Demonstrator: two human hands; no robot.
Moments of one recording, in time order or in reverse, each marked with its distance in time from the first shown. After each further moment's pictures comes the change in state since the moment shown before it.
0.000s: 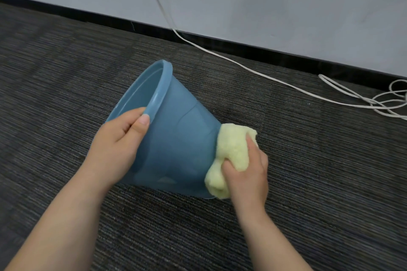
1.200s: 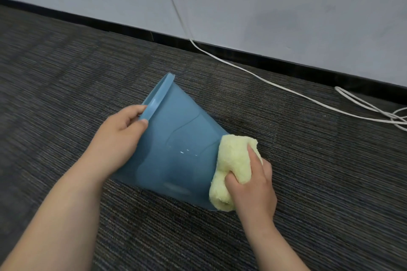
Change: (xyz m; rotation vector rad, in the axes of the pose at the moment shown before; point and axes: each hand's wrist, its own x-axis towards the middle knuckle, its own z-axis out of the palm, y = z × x) left_hand 0.014 -0.010 -0.028 0.090 0.078 -0.175; right_hand -0.012 -0.011 0.003 -0.194 -0.123 -0.079
